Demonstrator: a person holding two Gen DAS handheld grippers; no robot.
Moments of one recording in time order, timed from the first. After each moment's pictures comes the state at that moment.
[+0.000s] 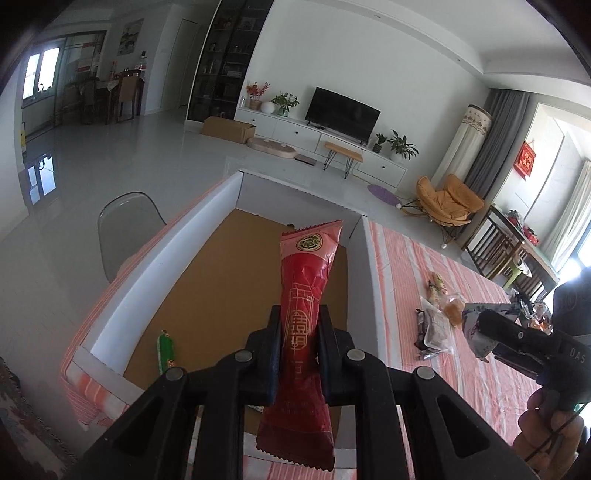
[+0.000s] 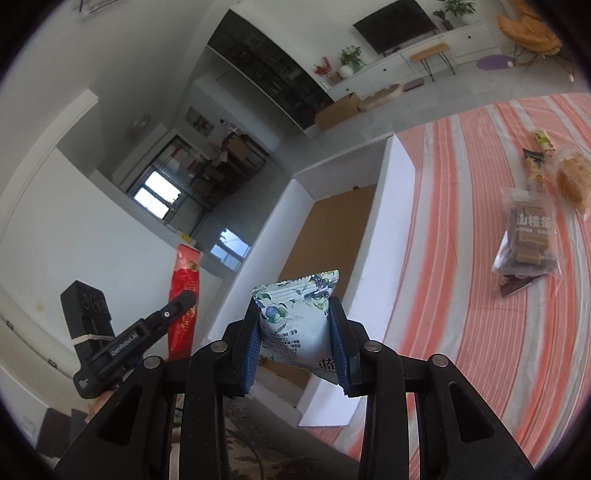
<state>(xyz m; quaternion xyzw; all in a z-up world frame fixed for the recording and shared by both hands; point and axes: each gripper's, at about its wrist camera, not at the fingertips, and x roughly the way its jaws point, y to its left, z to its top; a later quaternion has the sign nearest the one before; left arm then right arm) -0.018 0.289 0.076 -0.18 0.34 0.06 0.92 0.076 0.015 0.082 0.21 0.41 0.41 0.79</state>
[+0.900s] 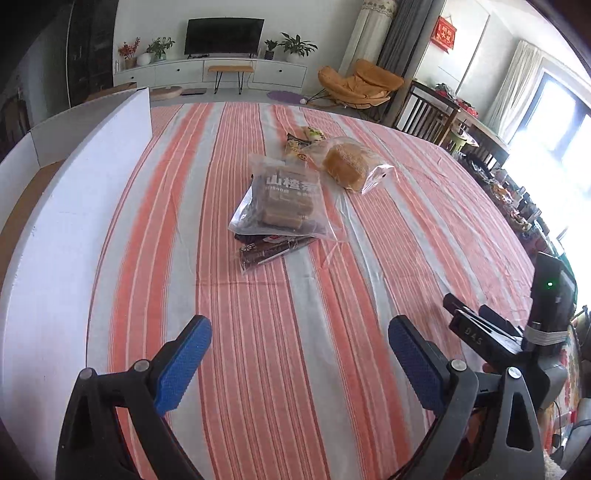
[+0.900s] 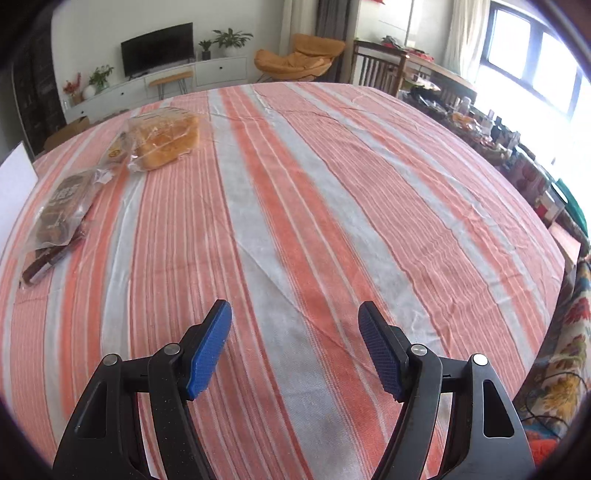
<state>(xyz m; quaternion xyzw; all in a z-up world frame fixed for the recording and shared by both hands) 0.088 -0.025 -0.047 -0.05 0.46 -0.12 0.88 0.061 -0.255 -0.070 0.07 0.44 -0.17 0.88</state>
